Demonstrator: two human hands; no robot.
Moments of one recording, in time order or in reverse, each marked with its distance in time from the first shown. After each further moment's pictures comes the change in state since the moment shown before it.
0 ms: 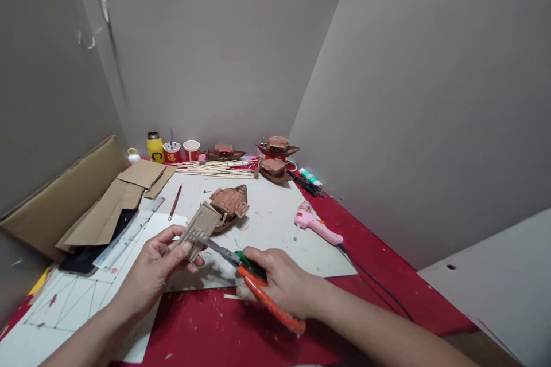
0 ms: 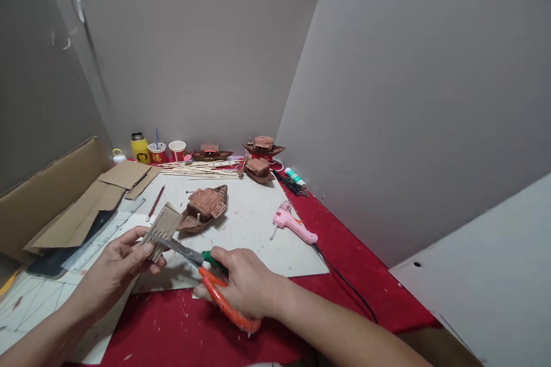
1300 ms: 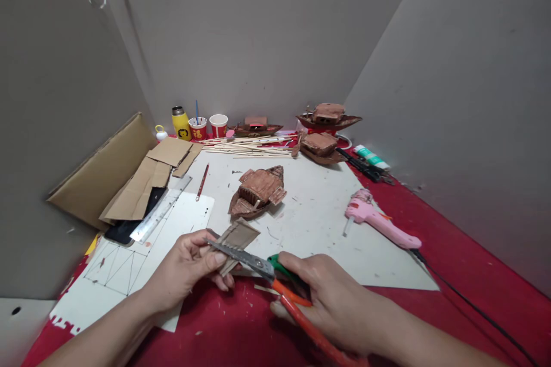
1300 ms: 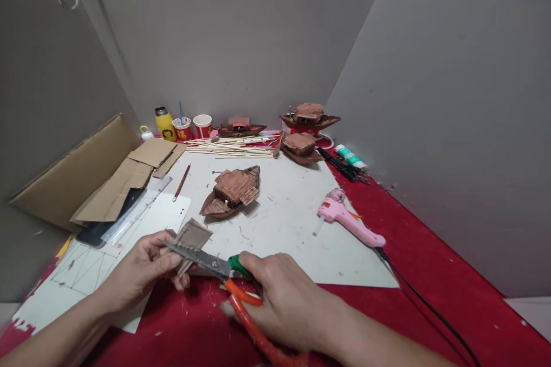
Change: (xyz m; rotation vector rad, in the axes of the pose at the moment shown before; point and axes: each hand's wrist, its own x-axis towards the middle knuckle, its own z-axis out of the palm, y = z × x) left_hand -0.014 -0.010 0.002 -0.133 -0.118 -0.160; right_hand -0.006 0.003 0.006 0.029 -0.155 0.019
